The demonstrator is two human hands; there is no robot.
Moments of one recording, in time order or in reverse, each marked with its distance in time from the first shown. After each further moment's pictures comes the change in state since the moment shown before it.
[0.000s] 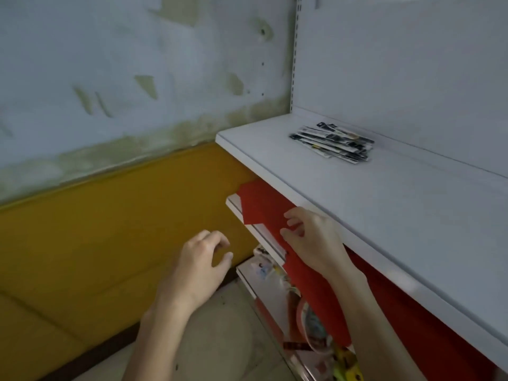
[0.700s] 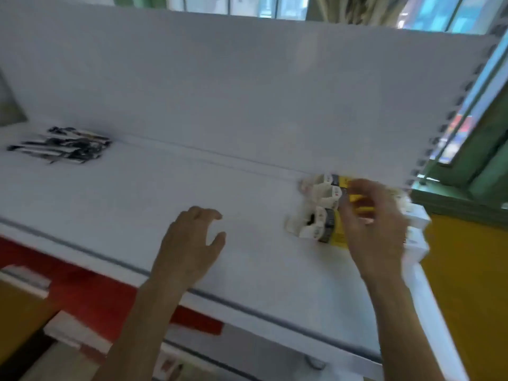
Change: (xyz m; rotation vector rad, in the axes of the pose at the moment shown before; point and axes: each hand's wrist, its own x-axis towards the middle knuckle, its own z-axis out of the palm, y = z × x) left_hand -0.064 0.381 0.192 -0.246 -0.199 0.574; right_hand -0.308 0.197 -0.355 -0.280 1.089 0.292
